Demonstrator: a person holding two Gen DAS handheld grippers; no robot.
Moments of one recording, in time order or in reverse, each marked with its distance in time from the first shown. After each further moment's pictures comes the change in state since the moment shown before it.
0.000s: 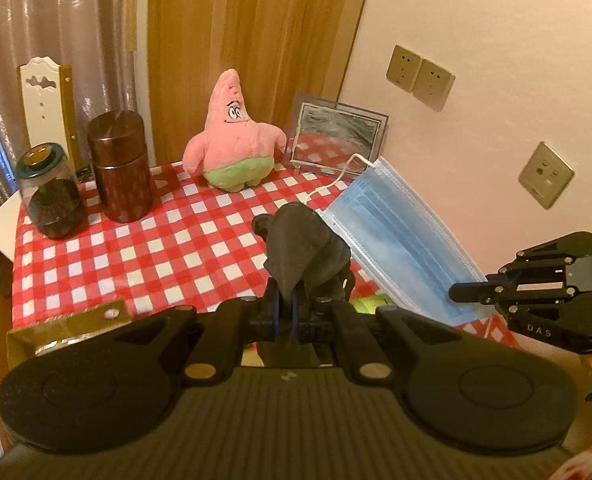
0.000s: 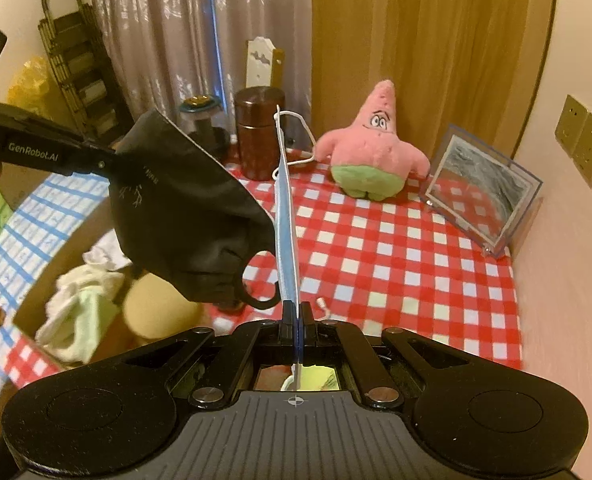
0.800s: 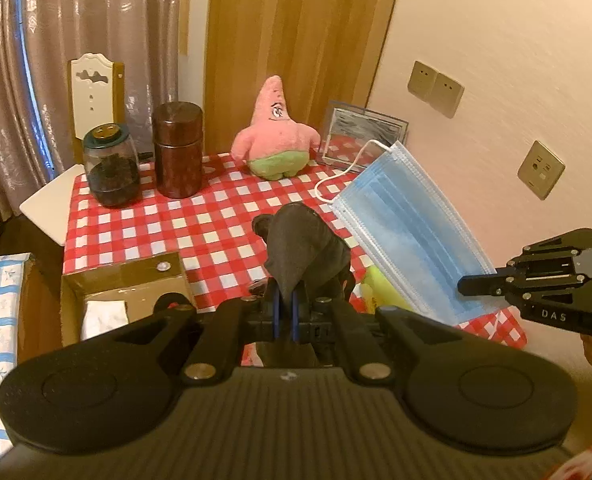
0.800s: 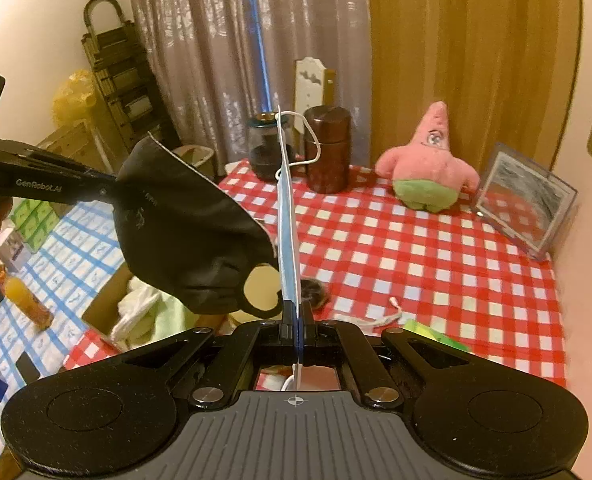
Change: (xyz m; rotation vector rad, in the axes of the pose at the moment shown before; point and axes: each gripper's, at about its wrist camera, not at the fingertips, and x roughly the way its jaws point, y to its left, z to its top) left arm -0.090 0.018 -0.066 -0.055 -0.049 0.081; right arm -0.030 0.067 -0.013 -0.020 -0.048 0.121
